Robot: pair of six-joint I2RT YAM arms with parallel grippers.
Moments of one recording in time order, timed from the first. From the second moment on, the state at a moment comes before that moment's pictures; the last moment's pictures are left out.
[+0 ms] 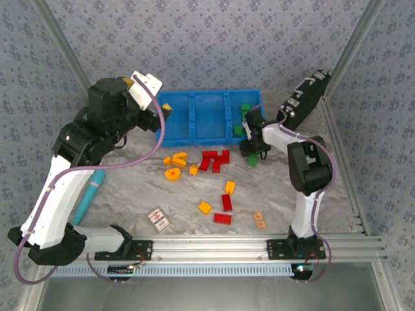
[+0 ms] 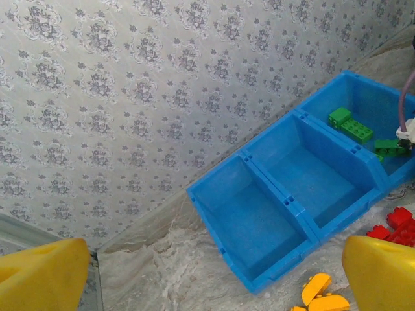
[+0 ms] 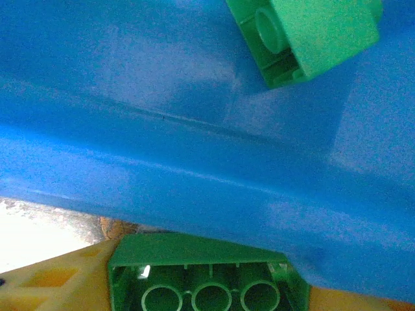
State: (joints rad) left arm -0.62 1.26 1.85 -0.96 -0.30 0.31; right arm 0.32 1.96 1.34 -0.64 0.08 0.01
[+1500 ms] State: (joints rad) left arm -0.62 1.16 1.83 -0.96 -0.27 0.32; right arm 0.33 2.12 1.81 -0.70 0.17 0.08
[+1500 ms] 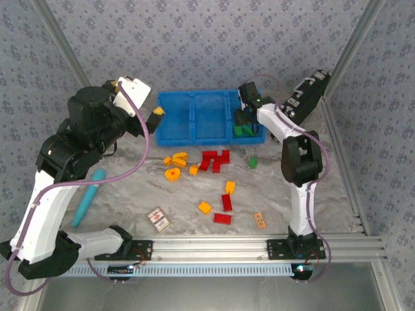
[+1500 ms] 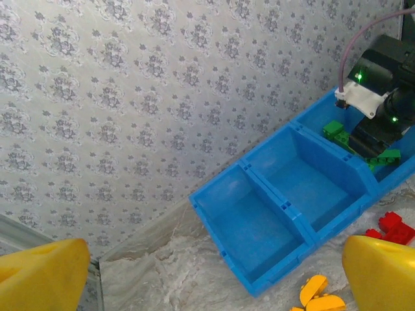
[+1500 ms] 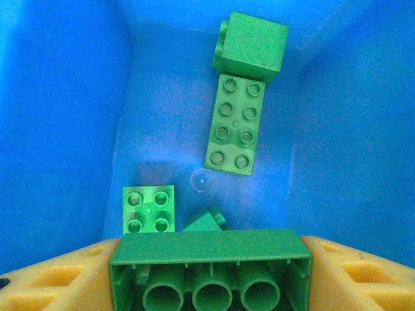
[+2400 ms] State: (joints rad) left arm -0.62 1.11 1.83 -0.96 -0.26 0.30; right arm 0.37 1.72 1.47 -0.68 0.17 0.11
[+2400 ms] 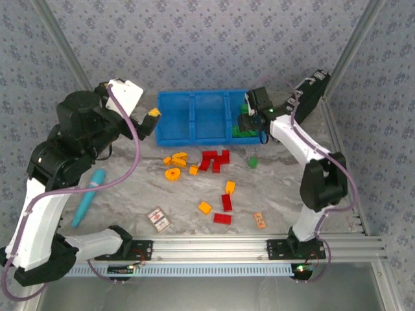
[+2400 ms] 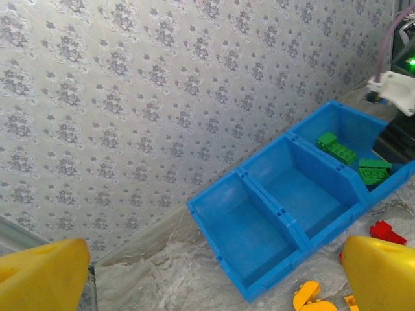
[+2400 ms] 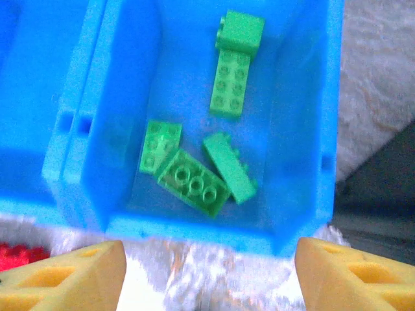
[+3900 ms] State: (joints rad) left arm -0.62 1.10 1.74 -0.95 -0.26 0.31; right arm 0.38 1.82 1.15 -0.63 0.13 0.27
